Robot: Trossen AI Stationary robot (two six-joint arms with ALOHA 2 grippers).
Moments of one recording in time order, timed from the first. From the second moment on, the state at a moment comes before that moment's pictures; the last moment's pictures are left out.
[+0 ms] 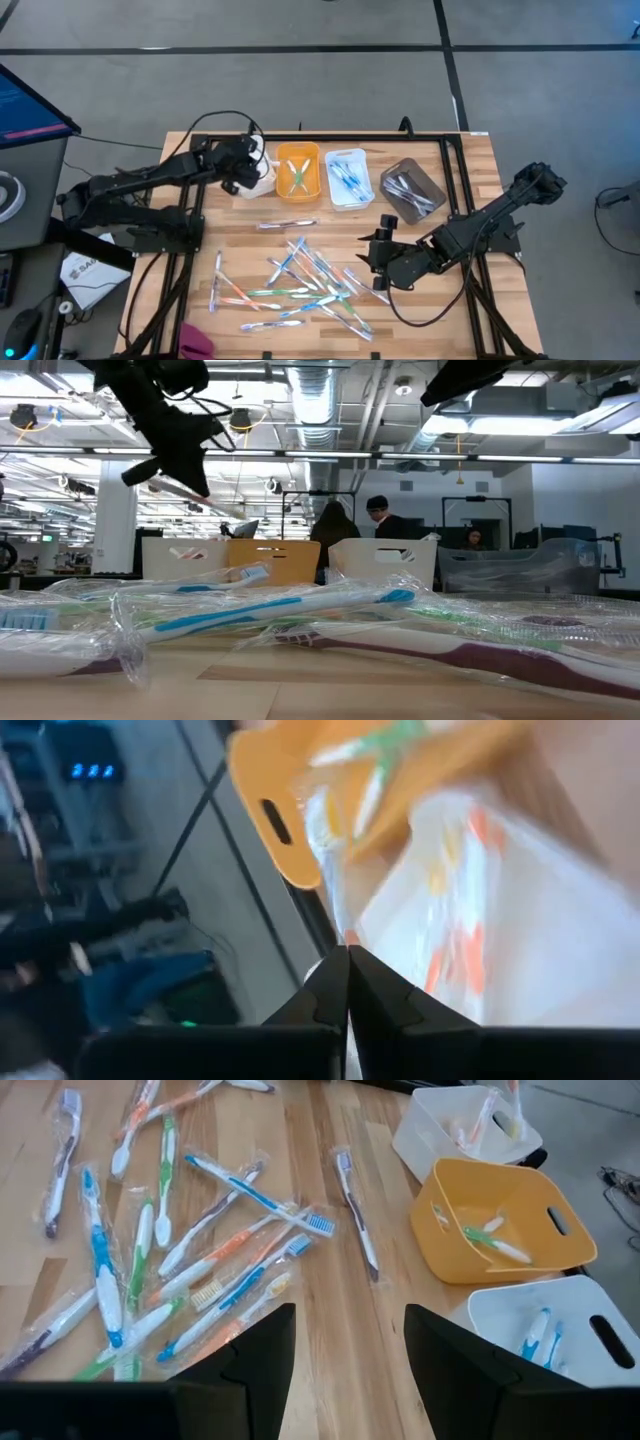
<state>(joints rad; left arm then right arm) 0.46 1.05 0.77 -0.53 -0.37 1.25 0.56 1.43 1.06 -0.48 0.70 0.27</state>
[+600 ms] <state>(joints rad) 0.60 1.07 0.77 -0.59 -0.11 1.33 0.50 1.43 1.06 -0.48 0.70 0.24</state>
